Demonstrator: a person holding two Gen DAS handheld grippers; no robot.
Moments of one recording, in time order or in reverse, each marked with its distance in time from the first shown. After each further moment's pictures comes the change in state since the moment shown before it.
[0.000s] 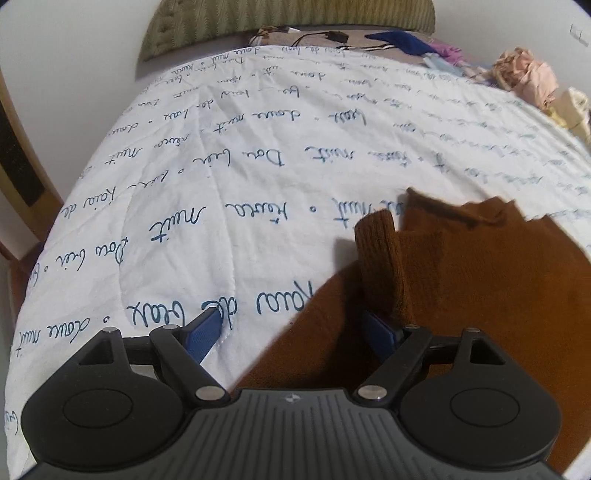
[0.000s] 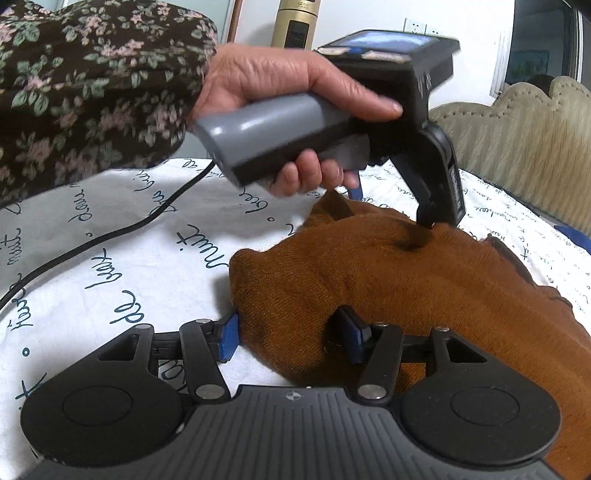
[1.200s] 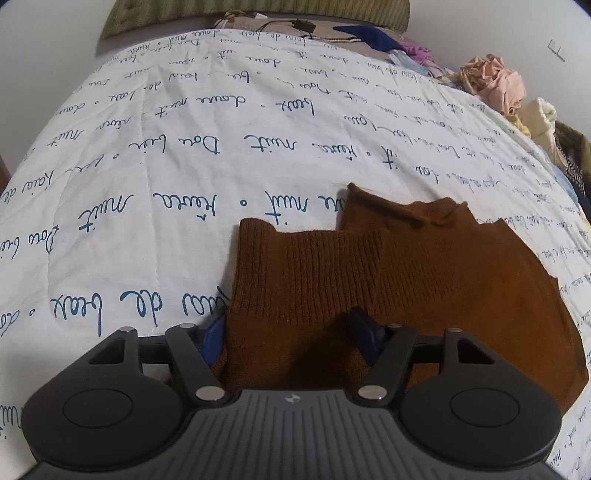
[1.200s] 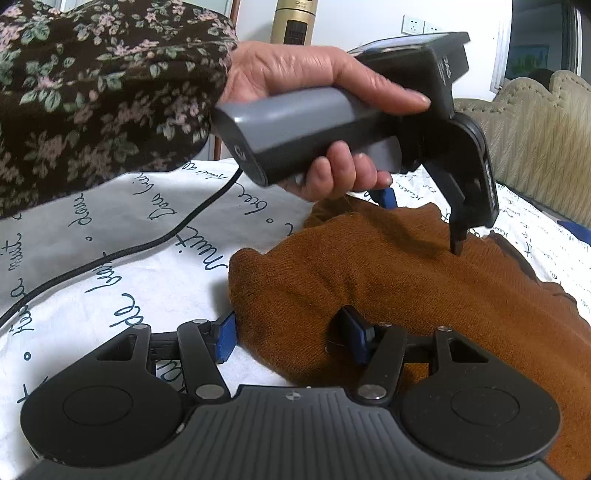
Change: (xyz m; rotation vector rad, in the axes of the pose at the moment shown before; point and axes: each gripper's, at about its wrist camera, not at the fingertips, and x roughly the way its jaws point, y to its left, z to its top) left arm 0.013 -0.019 0.002 -0.037 0.041 -0.164; right arm 0.005 0.001 0.000 0.017 0.001 0.009
